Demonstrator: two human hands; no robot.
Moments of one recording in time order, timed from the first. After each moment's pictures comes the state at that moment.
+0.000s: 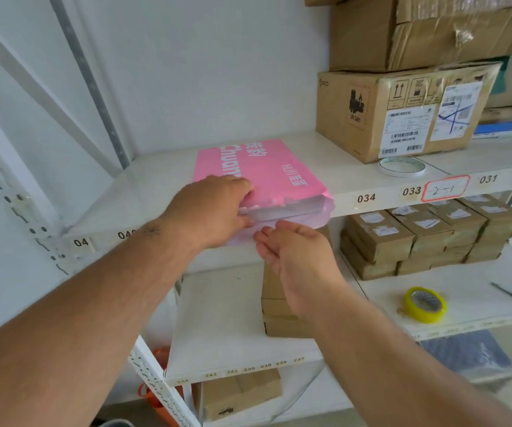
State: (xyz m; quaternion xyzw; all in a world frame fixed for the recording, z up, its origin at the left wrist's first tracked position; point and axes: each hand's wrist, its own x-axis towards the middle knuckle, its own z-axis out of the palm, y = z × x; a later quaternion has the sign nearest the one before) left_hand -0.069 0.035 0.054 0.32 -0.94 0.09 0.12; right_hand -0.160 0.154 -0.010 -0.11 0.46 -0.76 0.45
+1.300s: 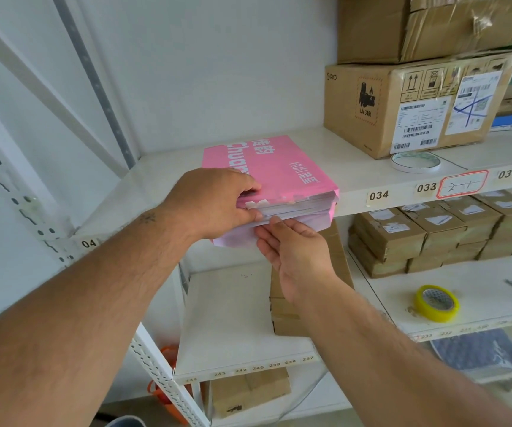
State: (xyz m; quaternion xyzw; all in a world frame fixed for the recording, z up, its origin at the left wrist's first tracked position) left_hand -0.064 0.019 0.064 0.31 -0.94 0.07 0.12; right_hand -0.161 0.121 -0.027 -0.09 0.42 -0.78 0.46
